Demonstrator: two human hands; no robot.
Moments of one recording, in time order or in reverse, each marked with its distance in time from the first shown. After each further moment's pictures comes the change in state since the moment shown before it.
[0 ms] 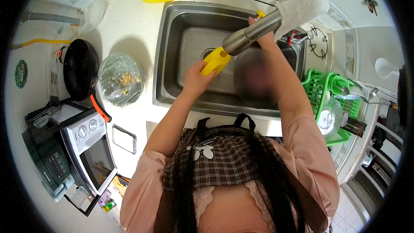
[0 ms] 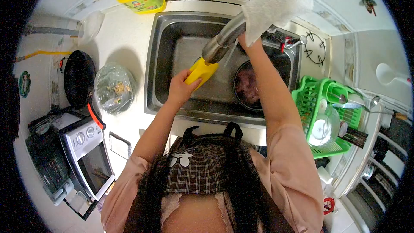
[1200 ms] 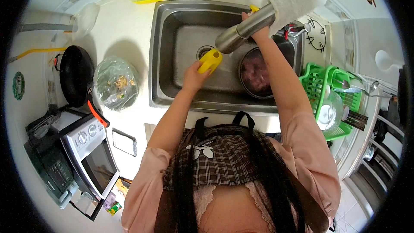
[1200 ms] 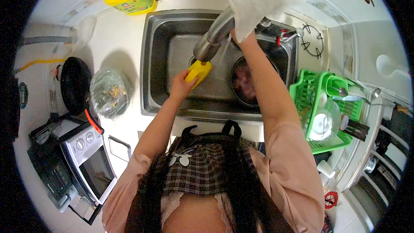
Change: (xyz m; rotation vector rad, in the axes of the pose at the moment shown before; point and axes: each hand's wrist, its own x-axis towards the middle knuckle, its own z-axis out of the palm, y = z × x) left_hand 0.017 -0.063 0.035 0.054 -0.021 -0.021; right_hand 0.001 -0.009 -0.006 -0.129 -0.007 -0.051
